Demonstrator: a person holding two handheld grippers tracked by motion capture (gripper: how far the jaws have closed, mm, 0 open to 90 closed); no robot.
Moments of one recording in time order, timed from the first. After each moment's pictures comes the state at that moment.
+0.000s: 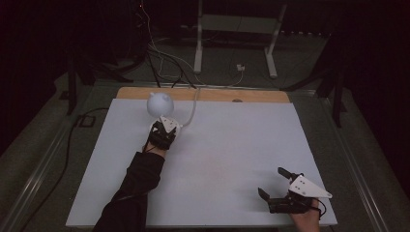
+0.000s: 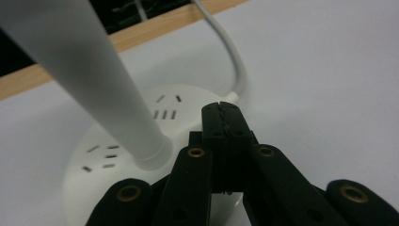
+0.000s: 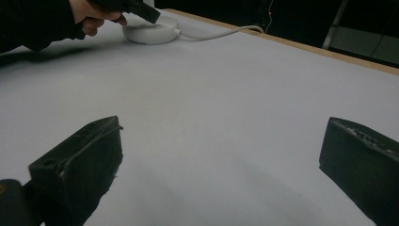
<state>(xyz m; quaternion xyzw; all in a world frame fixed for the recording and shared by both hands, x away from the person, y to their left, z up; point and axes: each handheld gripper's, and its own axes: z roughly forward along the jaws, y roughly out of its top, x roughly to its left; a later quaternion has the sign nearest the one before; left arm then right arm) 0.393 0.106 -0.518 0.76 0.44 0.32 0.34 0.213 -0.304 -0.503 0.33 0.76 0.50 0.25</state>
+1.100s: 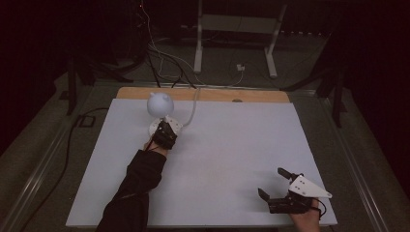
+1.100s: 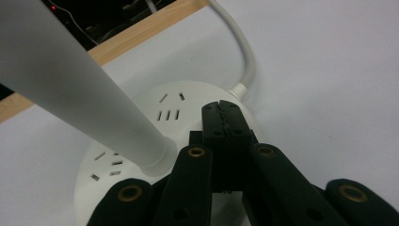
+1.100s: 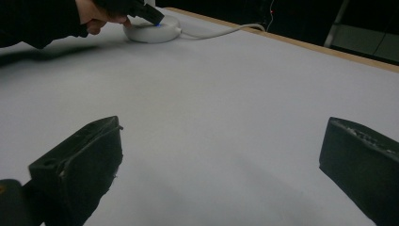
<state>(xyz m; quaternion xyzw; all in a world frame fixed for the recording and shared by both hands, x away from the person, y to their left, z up) 0.398 0.095 -0.521 0.78 0.42 0.35 0.29 0.212 -0.304 -0.503 0.33 0.76 0.50 0.25</state>
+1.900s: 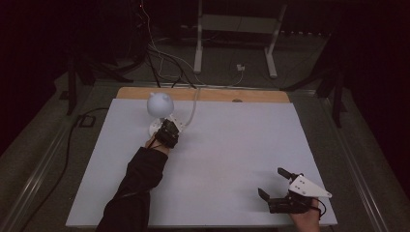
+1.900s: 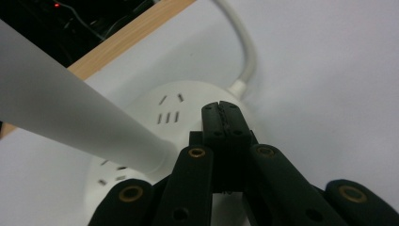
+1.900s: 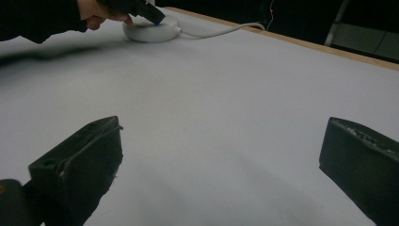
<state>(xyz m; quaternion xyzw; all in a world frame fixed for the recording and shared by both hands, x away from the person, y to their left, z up) 0.402 0.088 -0.514 0.79 0.42 0.36 0.26 0.213 -0.304 -0.504 0.33 0.76 0.50 0.25</state>
